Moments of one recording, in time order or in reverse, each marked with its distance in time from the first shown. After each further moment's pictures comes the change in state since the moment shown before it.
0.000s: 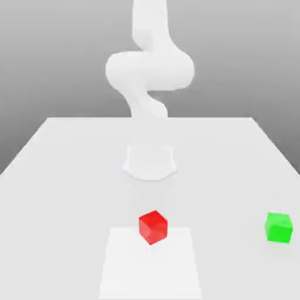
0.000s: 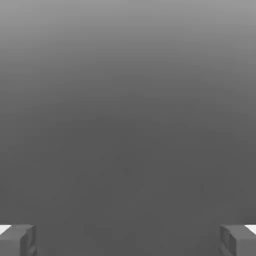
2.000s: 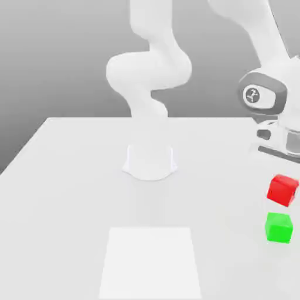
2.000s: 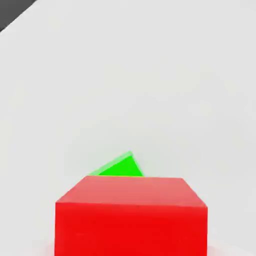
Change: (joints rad) arm 0.415 0.874 0.367 -0.217 -0.153 0.359 1.536
